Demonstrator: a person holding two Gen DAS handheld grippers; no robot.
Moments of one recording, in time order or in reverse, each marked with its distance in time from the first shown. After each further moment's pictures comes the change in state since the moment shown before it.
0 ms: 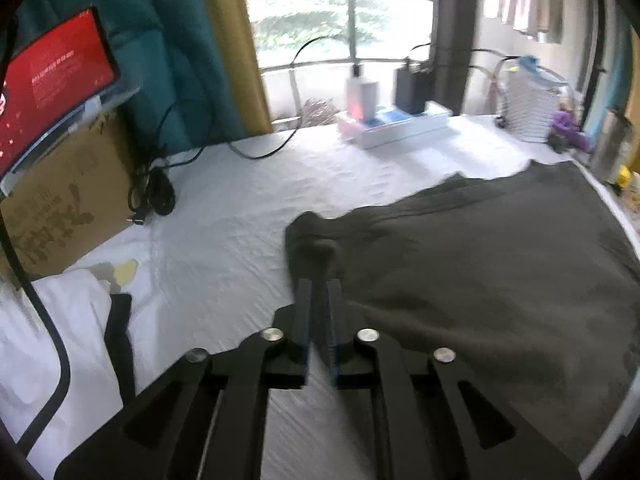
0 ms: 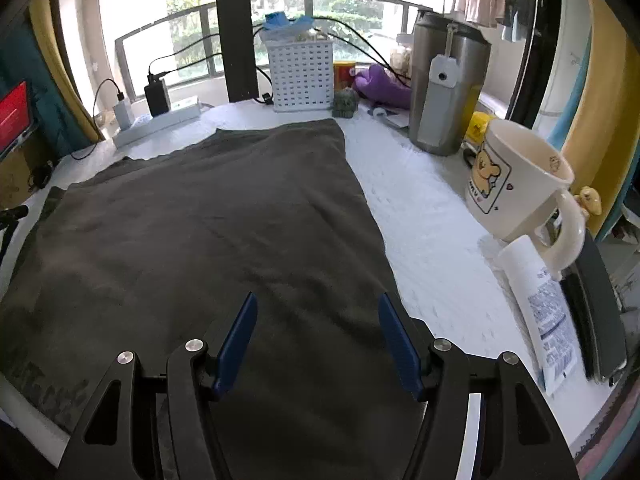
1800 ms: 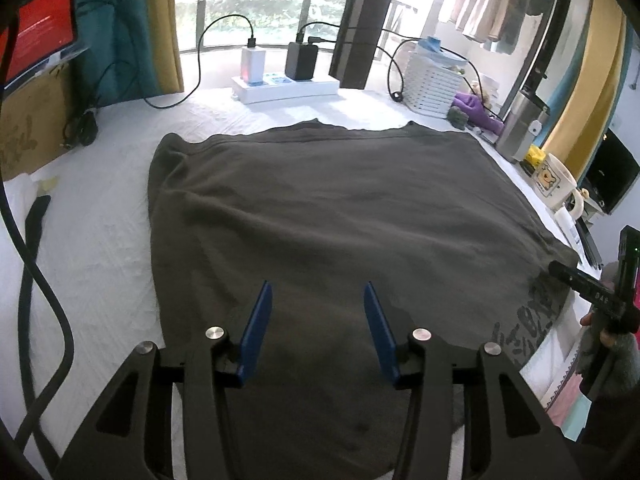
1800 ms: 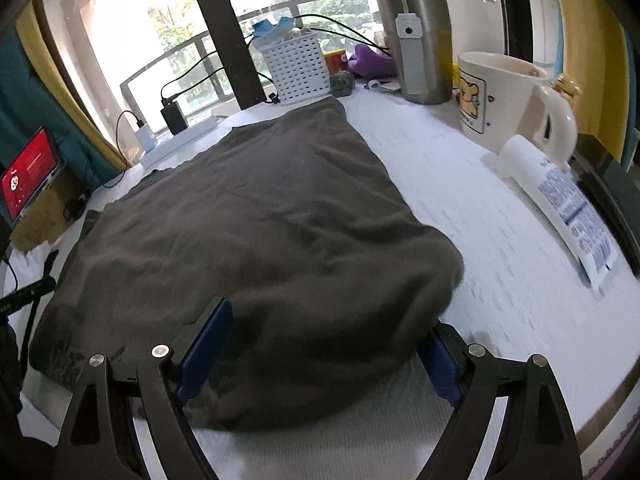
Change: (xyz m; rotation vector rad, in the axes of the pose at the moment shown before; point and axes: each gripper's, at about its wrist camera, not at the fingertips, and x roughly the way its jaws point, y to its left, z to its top) left arm -0.044 -0.086 -0.062 -0.077 0.053 -0.244; right arm -0.004 -0.013 -0.048 0.177 -0.019 0.167
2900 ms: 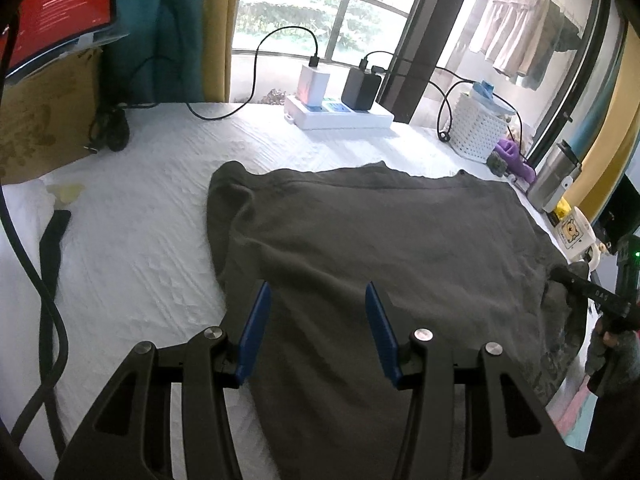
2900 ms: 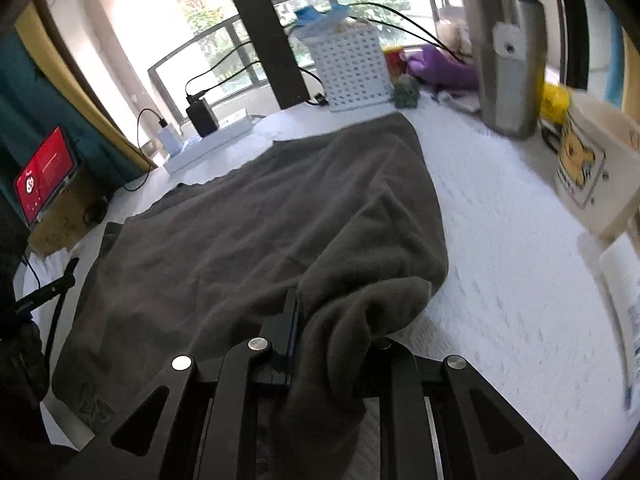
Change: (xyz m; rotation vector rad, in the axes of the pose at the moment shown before) left arm 0.007 0.071 0.037 -0.097 -0.052 0.004; right arm 0.039 0.041 0.069 -0.078 0.052 0.111
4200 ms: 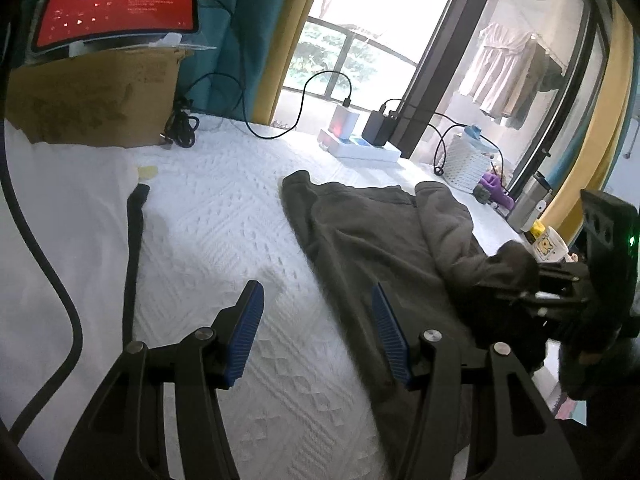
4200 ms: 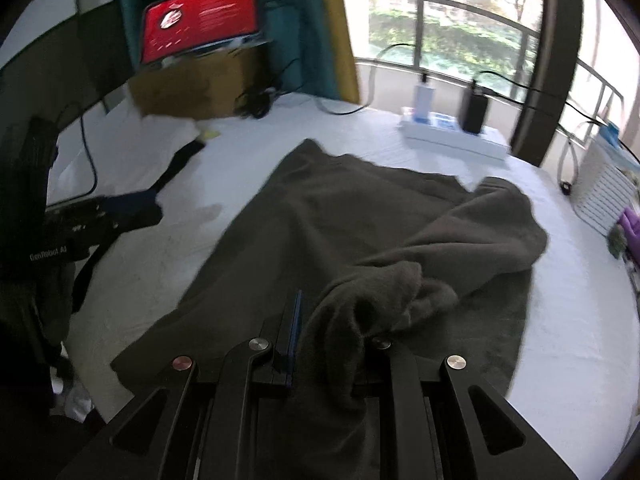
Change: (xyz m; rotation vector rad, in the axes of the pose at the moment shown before) left arm -0.070 0.075 -0.046 -0.047 -0.145 -0.077; right arm 0.040 0.290 -0.033 -0.569 0.137 0.180
